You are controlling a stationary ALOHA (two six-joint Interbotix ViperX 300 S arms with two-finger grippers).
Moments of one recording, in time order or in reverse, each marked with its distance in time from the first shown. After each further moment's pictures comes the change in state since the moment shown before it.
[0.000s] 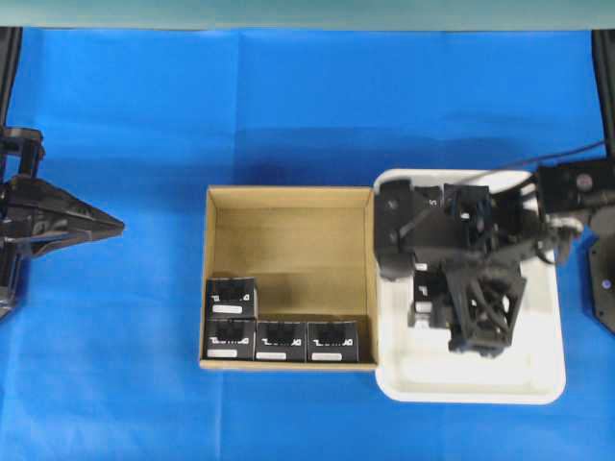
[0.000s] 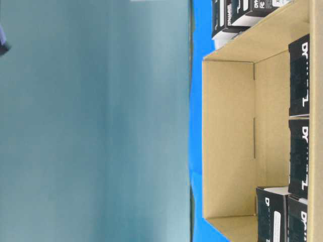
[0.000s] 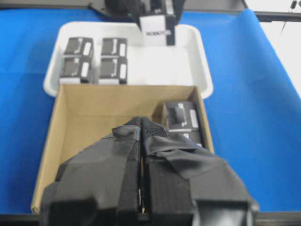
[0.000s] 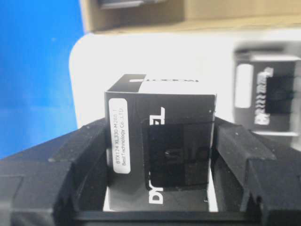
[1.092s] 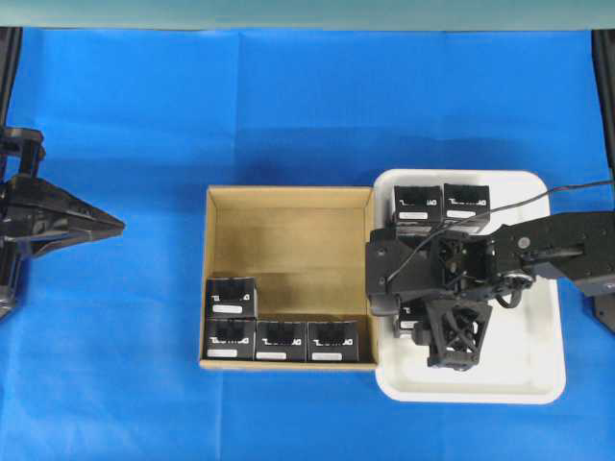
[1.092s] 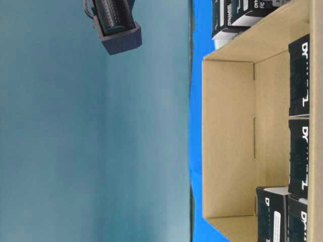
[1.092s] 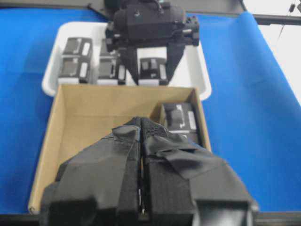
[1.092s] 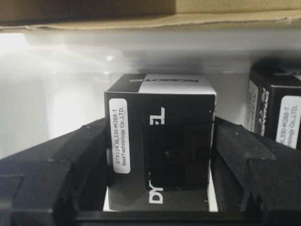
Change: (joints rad) left arm 0.000 0.000 0.000 -0.002 -0.005 -0.017; right arm 0.038 0.190 0.199 -0.002 -0.416 -0.063
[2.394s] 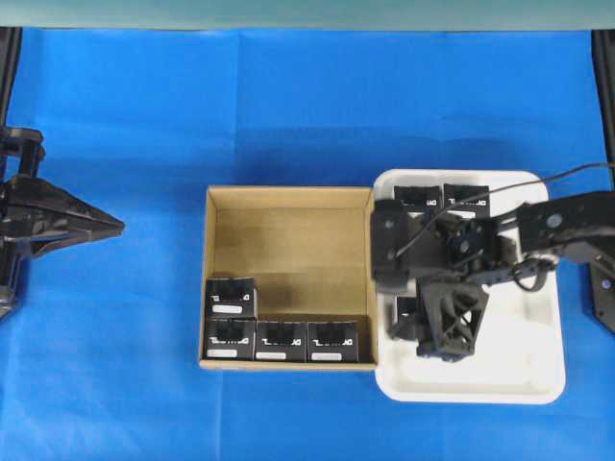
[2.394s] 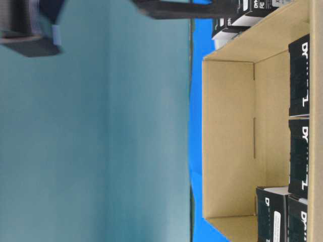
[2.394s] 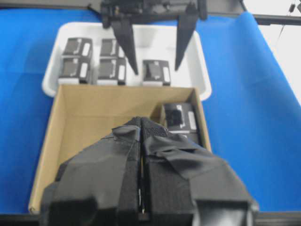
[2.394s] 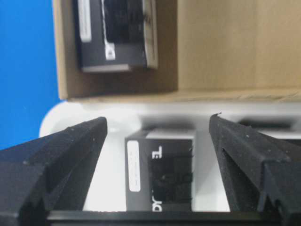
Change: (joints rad) left arm 0.000 0.000 0.000 0.000 0.000 0.002; right arm -0.026 -0.147 -0.072 0.000 -0.014 0.005
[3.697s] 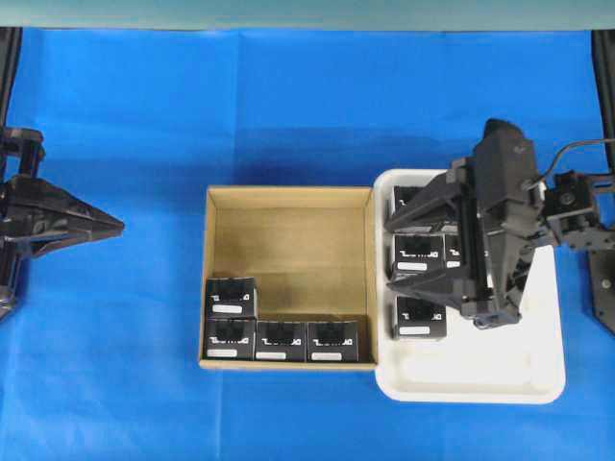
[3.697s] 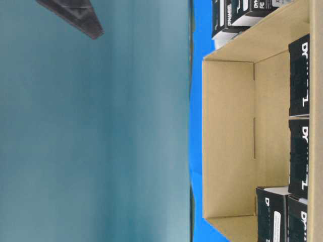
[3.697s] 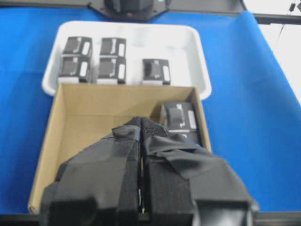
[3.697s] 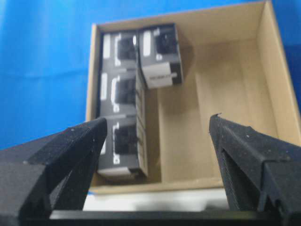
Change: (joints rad) left arm 0.000 0.000 0.000 0.000 0.003 -0.003; right arm -0.034 -0.304 0.120 0.000 -0.333 -0.012
